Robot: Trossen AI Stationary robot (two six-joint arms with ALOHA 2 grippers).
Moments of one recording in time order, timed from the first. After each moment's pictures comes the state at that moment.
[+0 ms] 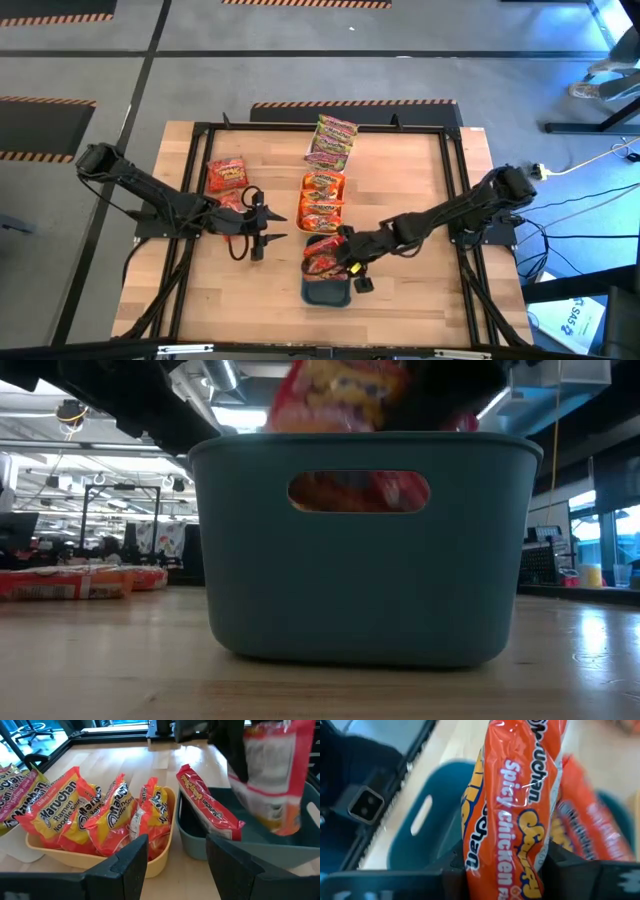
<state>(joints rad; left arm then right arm) -0.36 1.09 0.50 0.15 -0.44 -0.15 0.35 1.68 1.09 -0.13 -0.07 0.12</state>
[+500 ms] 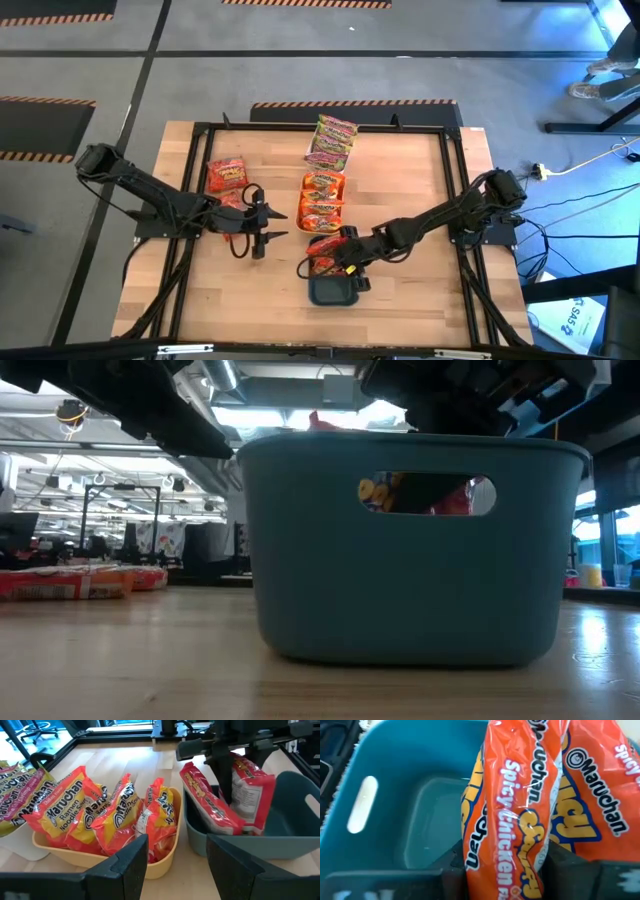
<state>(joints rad) -0.34 1.09 0.50 0.15 -0.44 -0.15 0.34 1.77 1.09 -0.20 0.01 0.16</state>
